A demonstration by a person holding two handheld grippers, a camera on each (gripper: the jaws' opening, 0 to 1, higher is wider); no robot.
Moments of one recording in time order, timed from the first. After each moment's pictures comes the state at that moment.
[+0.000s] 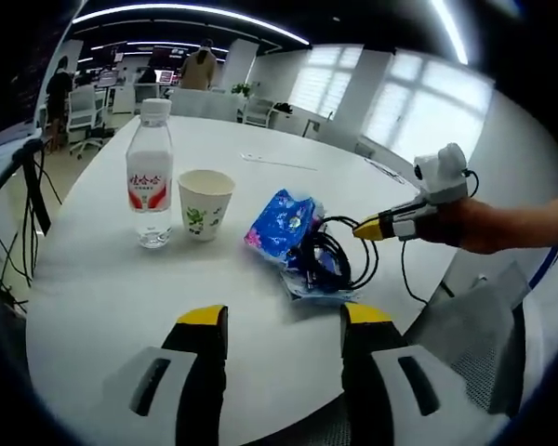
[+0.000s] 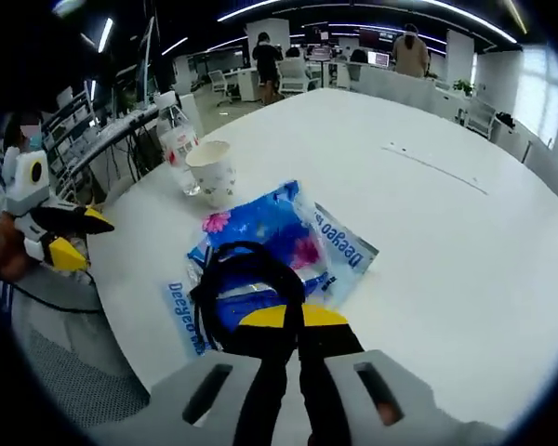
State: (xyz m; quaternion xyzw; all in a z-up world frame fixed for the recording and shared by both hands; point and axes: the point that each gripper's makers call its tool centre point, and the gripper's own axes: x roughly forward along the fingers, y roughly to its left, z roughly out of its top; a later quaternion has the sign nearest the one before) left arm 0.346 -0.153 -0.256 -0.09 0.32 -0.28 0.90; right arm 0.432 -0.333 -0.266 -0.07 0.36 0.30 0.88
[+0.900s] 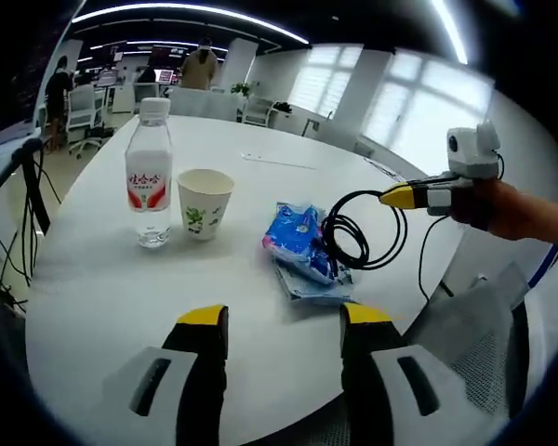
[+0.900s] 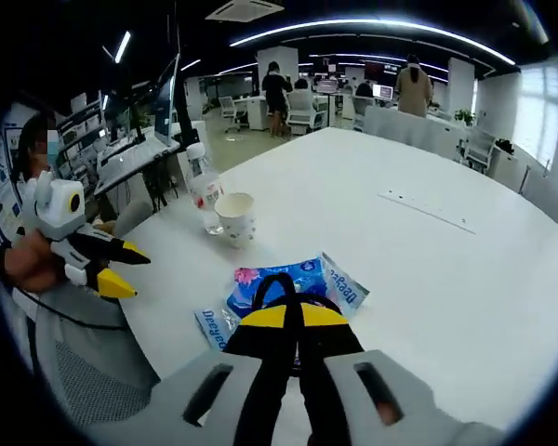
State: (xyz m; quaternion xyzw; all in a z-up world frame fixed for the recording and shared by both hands) left arm 0.347 -0.154 -0.256 -0.09 0.32 -0.28 0.90; right arm 0.419 -0.338 -0.208 -0.09 0.31 0.30 0.90
